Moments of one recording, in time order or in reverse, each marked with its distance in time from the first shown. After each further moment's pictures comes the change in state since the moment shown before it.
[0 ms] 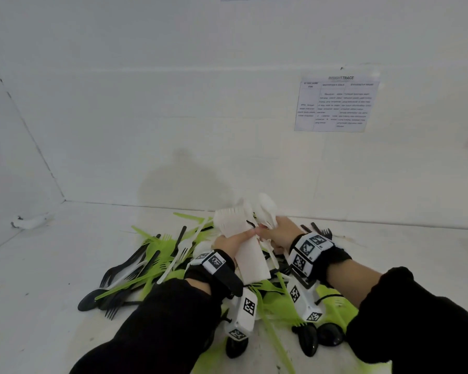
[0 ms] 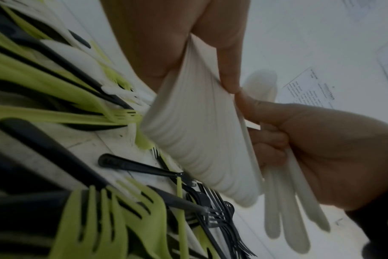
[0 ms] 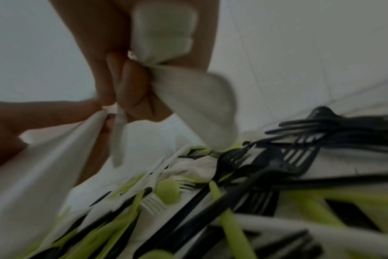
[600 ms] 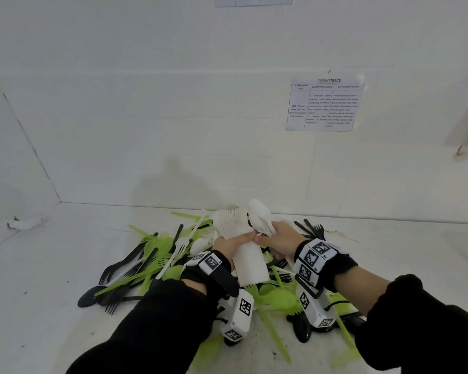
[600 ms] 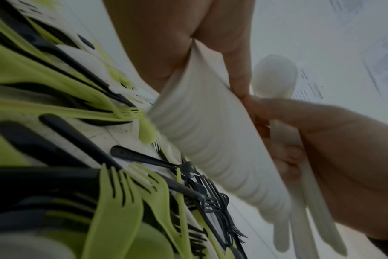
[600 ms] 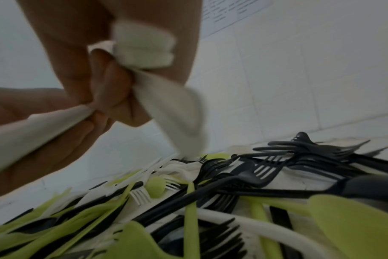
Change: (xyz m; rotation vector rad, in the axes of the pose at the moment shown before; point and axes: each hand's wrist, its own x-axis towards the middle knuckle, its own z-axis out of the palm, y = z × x) left_hand -0.011 -0.010 -0.005 0.031 -0.086 -0.014; right_hand -0.043 -0.001 0.004 -0.047 -0.033 -0.096
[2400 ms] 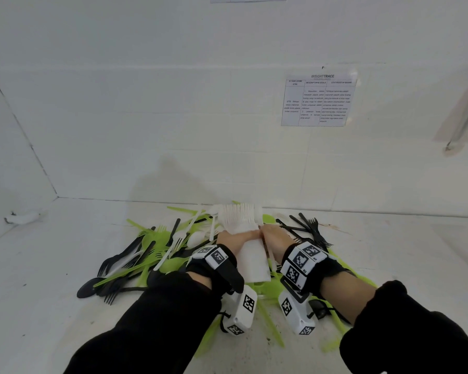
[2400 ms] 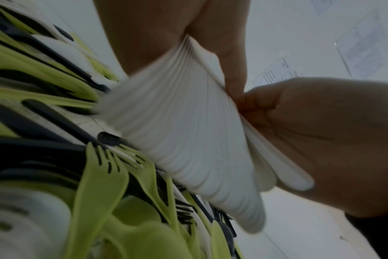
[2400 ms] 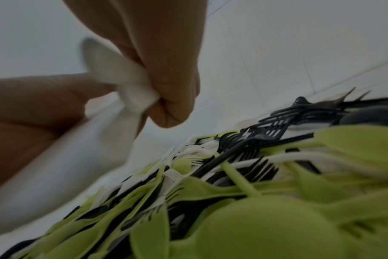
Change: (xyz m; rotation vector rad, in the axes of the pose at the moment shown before) left_hand 0.018 -0.023 0.004 0.295 0.041 0.030; right_hand 0.004 0.011 0.023 0.171 0.168 0.160
